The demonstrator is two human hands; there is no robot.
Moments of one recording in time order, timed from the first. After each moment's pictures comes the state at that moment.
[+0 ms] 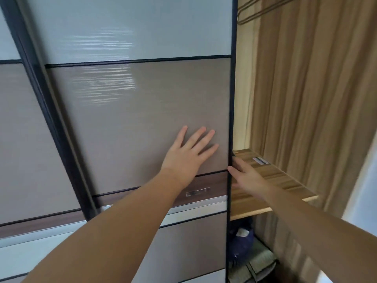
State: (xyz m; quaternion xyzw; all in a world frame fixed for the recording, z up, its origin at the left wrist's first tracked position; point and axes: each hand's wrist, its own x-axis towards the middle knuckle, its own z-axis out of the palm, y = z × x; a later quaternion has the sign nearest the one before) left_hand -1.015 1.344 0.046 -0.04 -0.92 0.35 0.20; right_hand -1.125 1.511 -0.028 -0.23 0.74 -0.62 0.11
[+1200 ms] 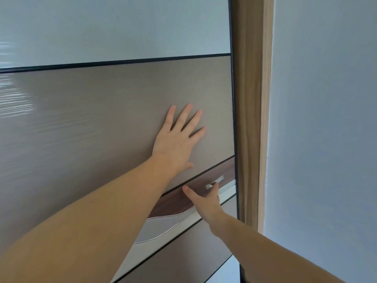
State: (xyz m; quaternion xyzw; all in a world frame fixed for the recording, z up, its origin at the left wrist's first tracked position) left_hand -1.220 1.559 0.083 -0.15 -0.87 0.37 0.29; right_hand -1.219 1.645 -0.082 0.06 0.66 -0.75 0.03
